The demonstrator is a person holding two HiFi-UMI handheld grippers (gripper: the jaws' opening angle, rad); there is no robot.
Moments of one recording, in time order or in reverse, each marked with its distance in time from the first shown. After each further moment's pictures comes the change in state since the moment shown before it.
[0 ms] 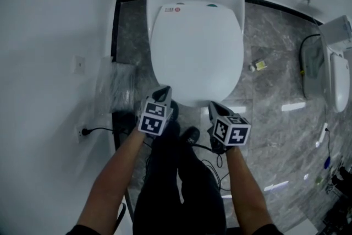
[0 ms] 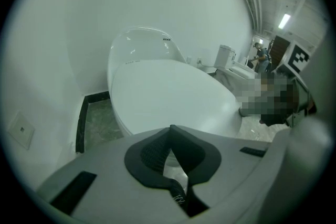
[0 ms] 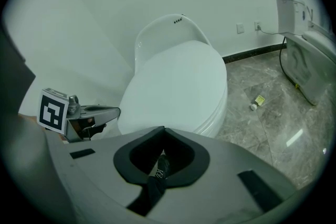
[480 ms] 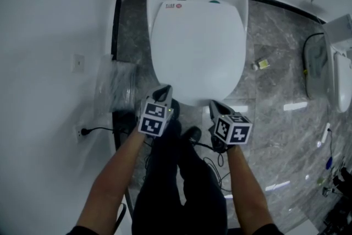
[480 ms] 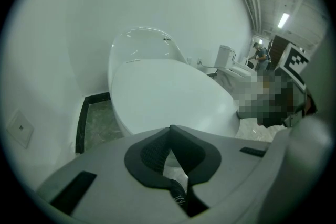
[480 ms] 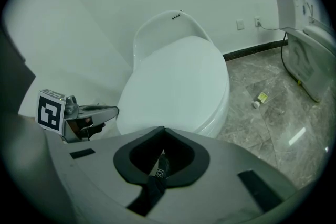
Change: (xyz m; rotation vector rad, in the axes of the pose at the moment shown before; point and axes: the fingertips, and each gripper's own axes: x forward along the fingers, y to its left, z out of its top) left arm 0.006 0.004 -0.009 0.004 -0.021 0.009; right arm 0.017 -0.006 -0.010 0.007 0.006 0.013
